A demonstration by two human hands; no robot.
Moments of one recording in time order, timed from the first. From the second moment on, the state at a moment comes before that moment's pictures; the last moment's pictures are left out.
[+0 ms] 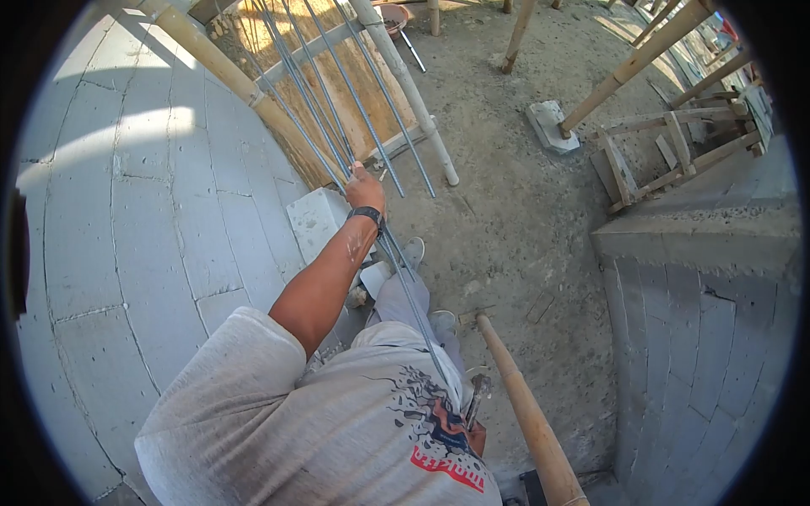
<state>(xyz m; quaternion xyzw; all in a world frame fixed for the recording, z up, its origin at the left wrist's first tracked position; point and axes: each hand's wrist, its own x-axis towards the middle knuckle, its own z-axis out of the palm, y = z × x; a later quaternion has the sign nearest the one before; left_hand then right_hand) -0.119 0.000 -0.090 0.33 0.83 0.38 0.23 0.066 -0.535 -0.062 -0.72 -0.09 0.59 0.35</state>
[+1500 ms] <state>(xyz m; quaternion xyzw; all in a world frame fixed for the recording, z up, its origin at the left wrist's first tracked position) -0.117 0.009 -0.082 0.32 0.82 0.38 0.29 0.041 -0.594 -0.080 -0.69 -0.09 0.61 0.38</state>
